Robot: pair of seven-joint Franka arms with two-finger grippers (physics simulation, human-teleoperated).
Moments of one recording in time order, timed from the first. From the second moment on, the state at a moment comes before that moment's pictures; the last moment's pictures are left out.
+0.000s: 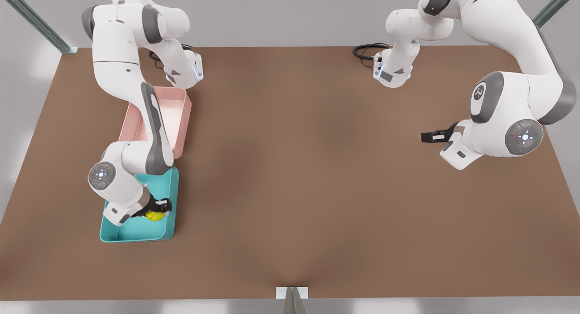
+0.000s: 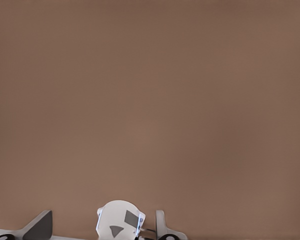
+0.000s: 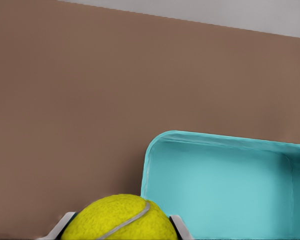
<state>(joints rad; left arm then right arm) -0.10 0.32 -0.01 -1.25 -0.02 1.12 -0.22 0.24 0.55 -0.23 -1.58 0.15 2.21 -0.19</state>
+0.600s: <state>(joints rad) -0.11 0.33 -0.01 -1.25 -0.02 1.12 -0.22 0.29 0.50 -0.19 -1.15 0.04 1.64 -0.24</state>
